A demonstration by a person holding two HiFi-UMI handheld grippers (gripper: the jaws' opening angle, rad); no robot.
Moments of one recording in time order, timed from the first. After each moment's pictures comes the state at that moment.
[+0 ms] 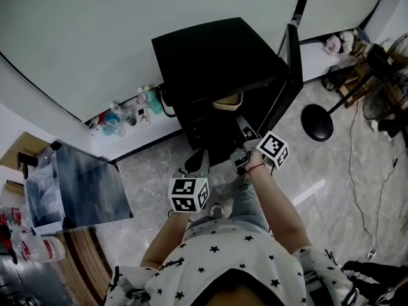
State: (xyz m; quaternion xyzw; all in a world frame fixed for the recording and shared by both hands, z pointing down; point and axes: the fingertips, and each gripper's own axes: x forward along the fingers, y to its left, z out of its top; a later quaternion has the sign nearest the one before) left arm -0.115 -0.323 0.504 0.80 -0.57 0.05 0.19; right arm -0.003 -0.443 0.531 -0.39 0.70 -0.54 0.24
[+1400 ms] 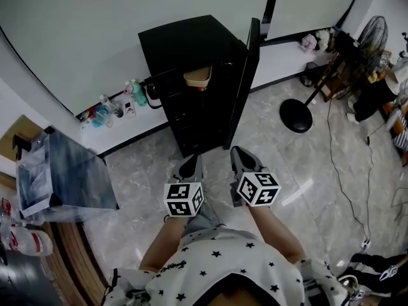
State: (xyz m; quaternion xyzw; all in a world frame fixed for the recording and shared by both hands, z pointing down) left arm -0.025 -0.161 0.490 0.80 -0.56 0.03 0.19; right arm 0.090 -0.189 0.479 -0.49 0.84 -0.22 -0.01
